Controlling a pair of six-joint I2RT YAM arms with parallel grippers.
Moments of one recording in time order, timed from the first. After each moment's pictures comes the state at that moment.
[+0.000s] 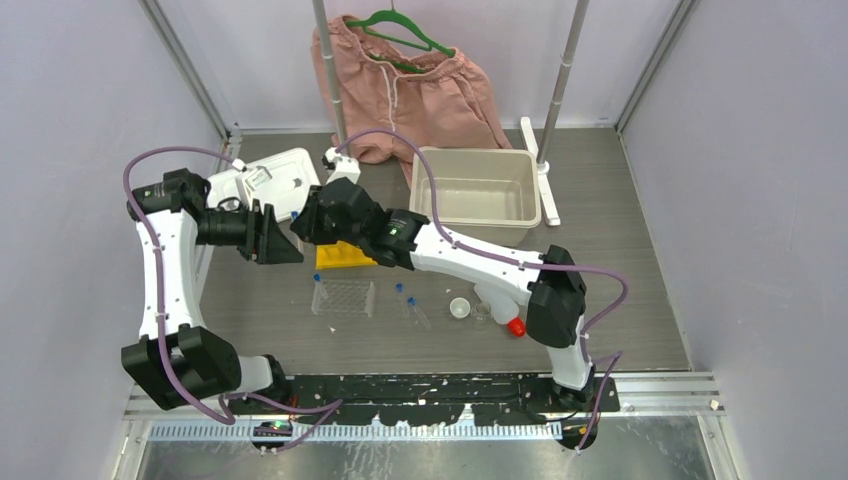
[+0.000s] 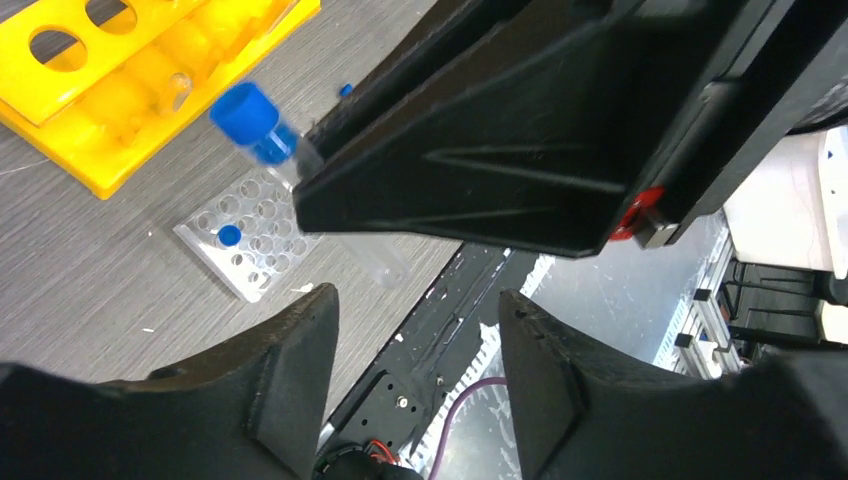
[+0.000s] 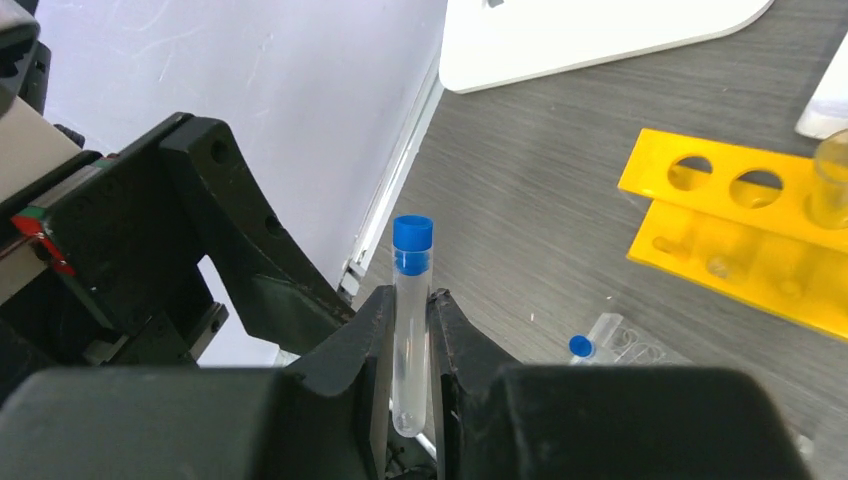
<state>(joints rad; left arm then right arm) 0.31 1.32 1.41 -1.59 1.02 0.75 1.12 1.94 1.83 -0.23 0.20 0.82</state>
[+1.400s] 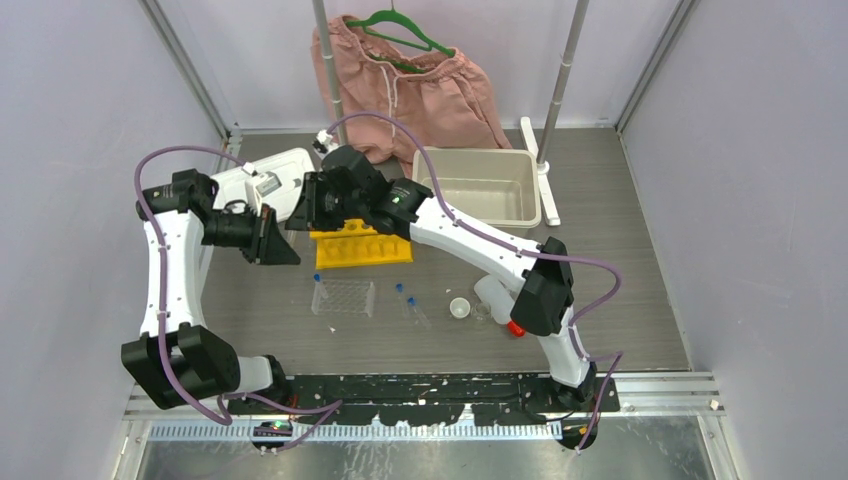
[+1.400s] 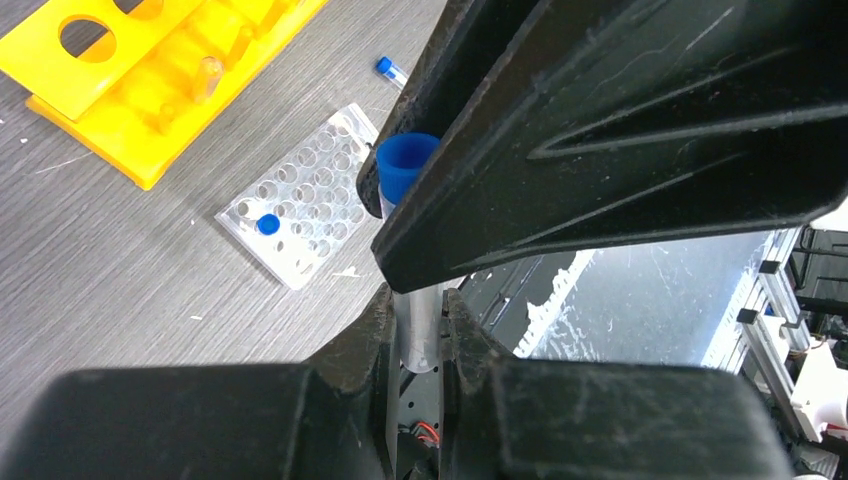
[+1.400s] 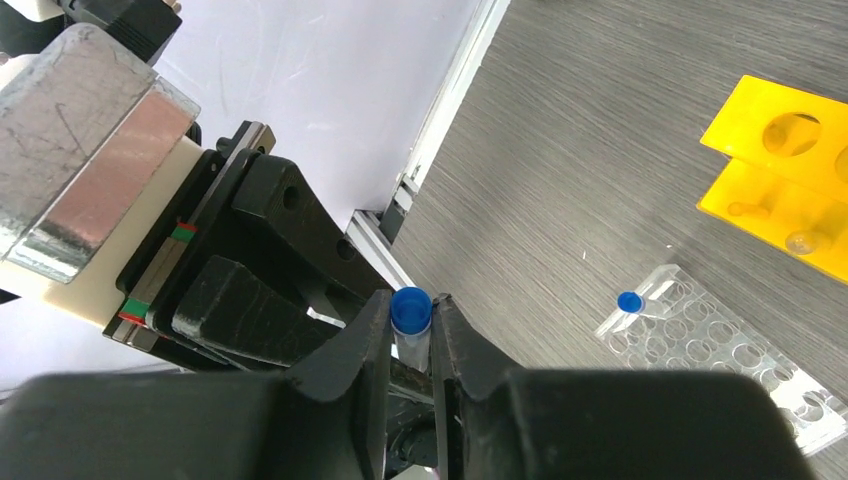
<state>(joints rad) 0.27 1.32 1.37 -1.53 0.95 0.80 1.03 2.04 2.08 -0.46 -0.17 0.86</state>
